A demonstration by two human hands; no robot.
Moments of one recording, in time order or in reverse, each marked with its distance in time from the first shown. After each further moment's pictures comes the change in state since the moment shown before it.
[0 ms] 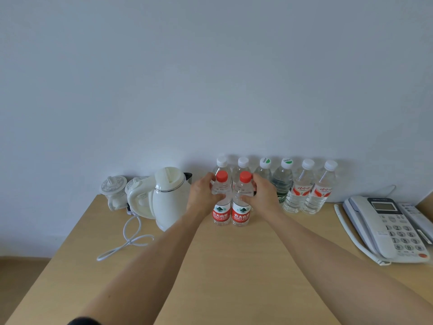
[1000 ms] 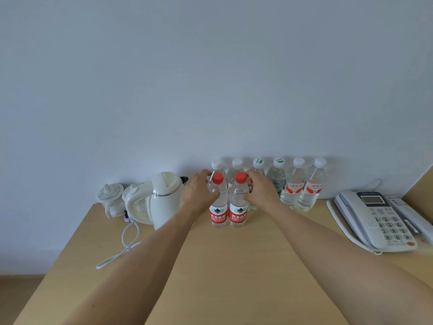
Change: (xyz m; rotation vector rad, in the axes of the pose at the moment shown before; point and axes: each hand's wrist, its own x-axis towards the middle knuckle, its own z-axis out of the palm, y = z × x) left_hand 0.000 0.010 -0.017 0.111 0.005 0.036; right_hand 0.006 -0.010 -0.020 -0.187 -0.088 0.030
